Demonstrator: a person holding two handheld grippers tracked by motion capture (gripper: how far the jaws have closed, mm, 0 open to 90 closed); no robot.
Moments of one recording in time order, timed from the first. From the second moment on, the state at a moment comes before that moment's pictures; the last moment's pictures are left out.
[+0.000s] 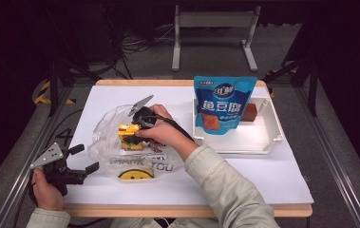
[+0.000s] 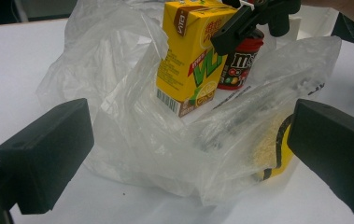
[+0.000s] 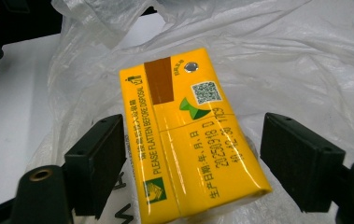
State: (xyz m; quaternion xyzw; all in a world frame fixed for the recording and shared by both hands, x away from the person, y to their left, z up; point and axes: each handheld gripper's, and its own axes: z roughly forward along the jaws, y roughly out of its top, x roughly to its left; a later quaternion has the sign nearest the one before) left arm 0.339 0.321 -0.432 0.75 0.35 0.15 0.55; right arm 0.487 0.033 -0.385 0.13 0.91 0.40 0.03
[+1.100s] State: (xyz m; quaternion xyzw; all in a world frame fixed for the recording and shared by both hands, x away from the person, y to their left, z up) left arm 0.338 0.322 -0.431 0.74 0.35 0.15 0.55; right arm 0.487 0.020 -0.361 0.10 0.92 0.38 0.04
